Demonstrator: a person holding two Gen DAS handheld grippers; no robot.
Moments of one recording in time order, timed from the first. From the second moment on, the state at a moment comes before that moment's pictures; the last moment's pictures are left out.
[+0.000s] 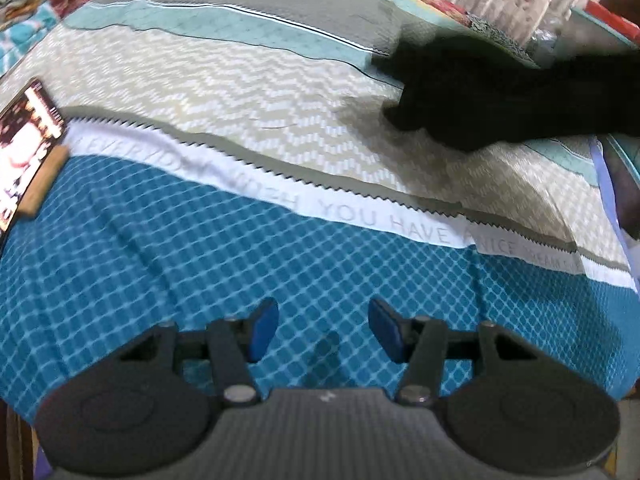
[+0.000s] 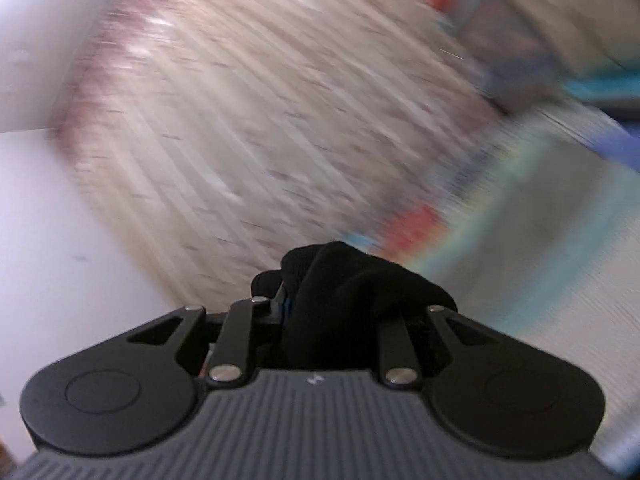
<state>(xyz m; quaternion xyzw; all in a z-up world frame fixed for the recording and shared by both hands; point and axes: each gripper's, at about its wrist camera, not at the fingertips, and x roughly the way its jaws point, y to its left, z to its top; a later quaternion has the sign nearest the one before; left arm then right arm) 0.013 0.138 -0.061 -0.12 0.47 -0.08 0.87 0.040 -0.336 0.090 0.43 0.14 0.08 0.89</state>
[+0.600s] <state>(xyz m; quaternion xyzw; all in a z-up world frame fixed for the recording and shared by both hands) 0.185 0.028 -0.102 -0.13 0.51 -0.13 0.84 -0.055 -0.426 -0.116 0.47 0.29 -0.08 0.83</state>
